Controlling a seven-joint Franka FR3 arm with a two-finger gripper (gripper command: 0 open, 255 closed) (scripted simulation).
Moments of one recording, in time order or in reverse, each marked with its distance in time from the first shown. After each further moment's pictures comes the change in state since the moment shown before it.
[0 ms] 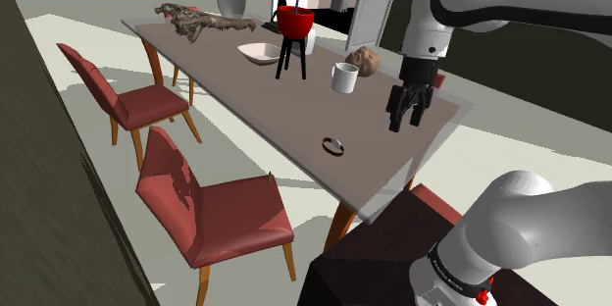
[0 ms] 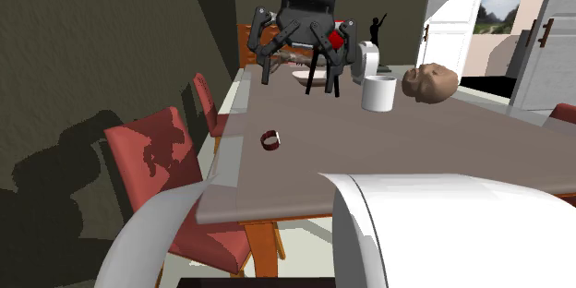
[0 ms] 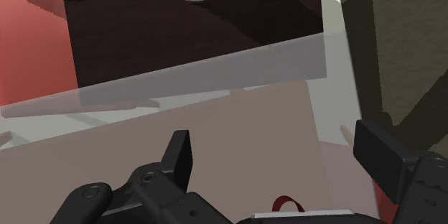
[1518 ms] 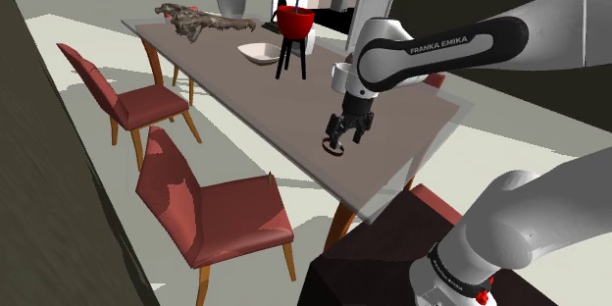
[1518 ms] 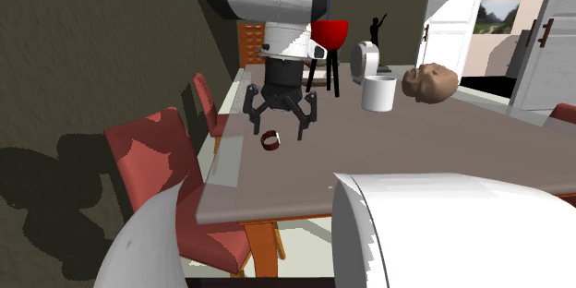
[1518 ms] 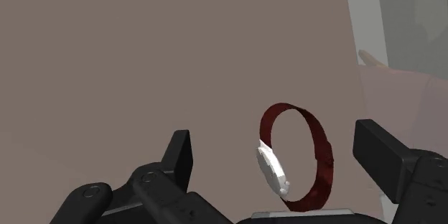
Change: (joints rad) arm 0.010 0.329 0.100 -0.121 0.047 0.632 0.093
